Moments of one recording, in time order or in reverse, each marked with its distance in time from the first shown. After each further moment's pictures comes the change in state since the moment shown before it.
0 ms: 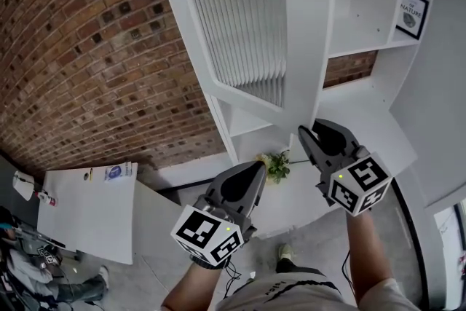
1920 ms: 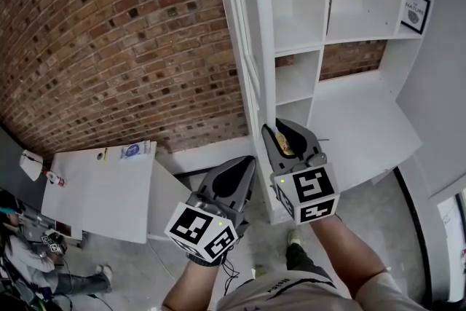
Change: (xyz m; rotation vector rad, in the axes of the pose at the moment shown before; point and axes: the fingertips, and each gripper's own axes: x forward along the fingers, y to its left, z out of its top) left arm -0.162 0.004 0.009 0.006 -0.029 0.087; right arm 0.023 0.201 0.000 -0.078 -0.002 -0.124
